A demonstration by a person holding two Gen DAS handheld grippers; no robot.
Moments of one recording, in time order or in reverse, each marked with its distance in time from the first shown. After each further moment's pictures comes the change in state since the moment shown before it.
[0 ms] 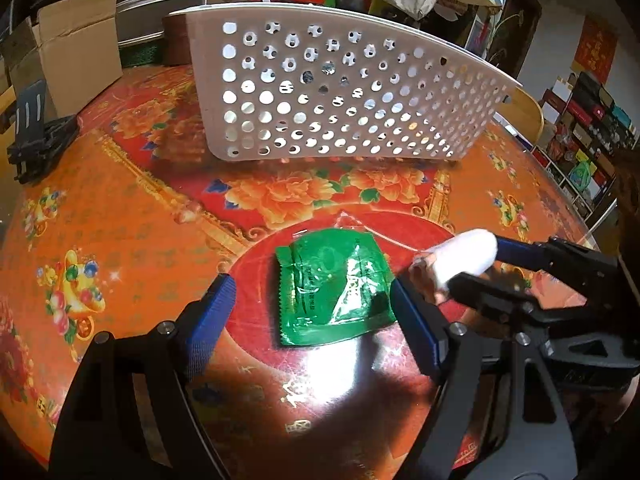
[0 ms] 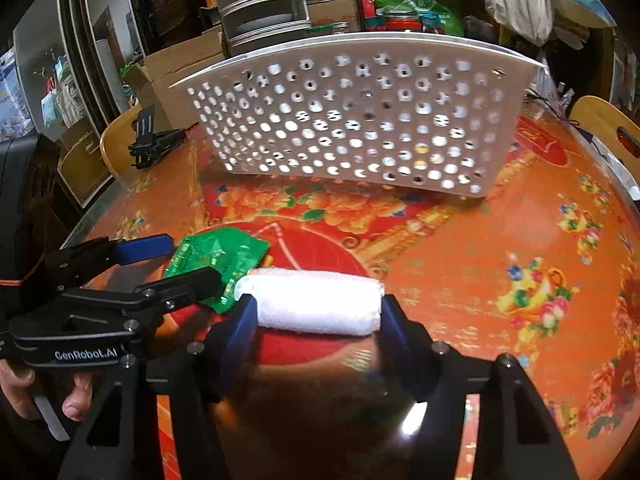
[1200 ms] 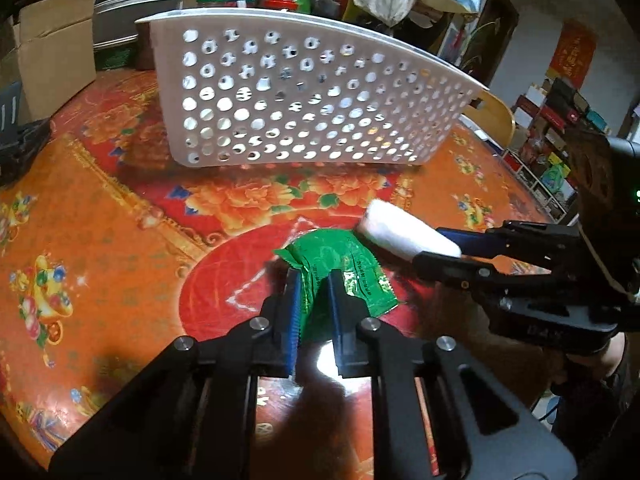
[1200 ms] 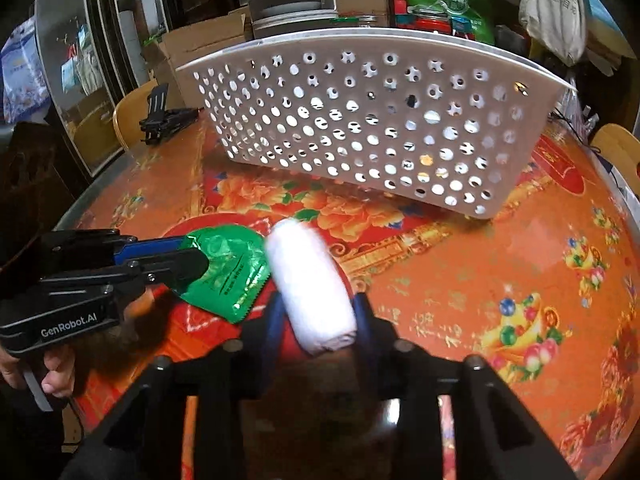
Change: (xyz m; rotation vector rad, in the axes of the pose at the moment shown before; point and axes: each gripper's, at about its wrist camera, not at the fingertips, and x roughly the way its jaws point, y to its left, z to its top) left arm -0.002 -0.011 -0.002 0.016 -0.028 -0.131; right arm 0.005 -0.013 0.009 -0.118 0.039 0.037
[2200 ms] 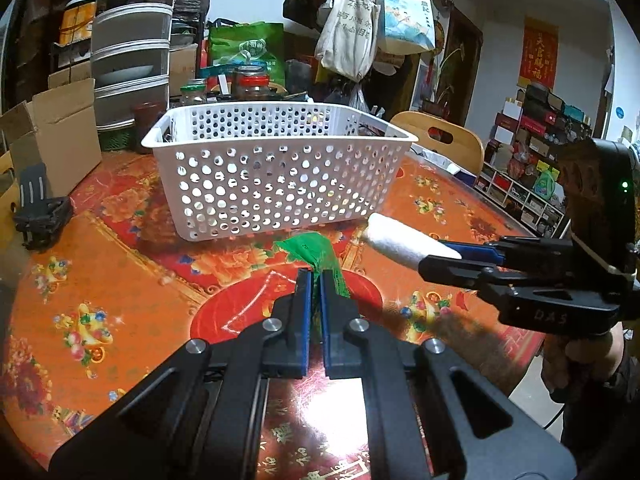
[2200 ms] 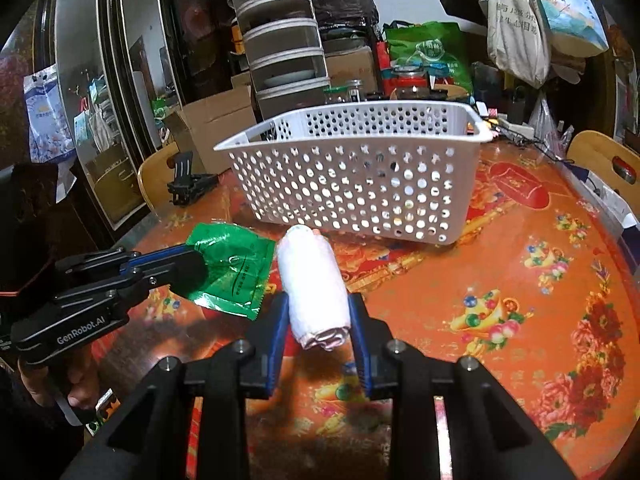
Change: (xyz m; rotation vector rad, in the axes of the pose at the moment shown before) left arm -0.083 -0.045 -0.009 0.122 -0.227 0.025; right arm -0.086 0.002 -0.020 0.059 -0.224 0.025
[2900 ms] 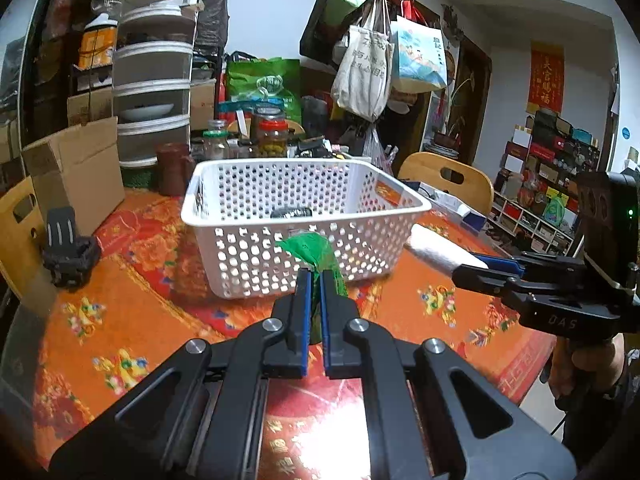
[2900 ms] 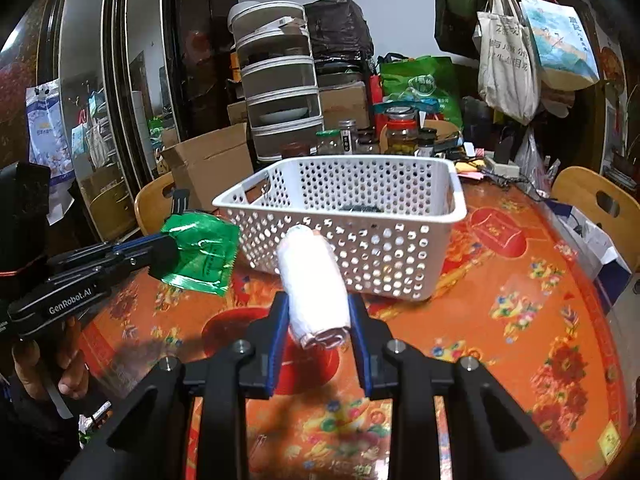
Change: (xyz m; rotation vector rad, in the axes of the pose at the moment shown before) left arm -0.040 0.010 0.051 -0.015 -0.113 0.053; right arm -0.032 0.000 0.042 -0.025 -0.093 -0.048
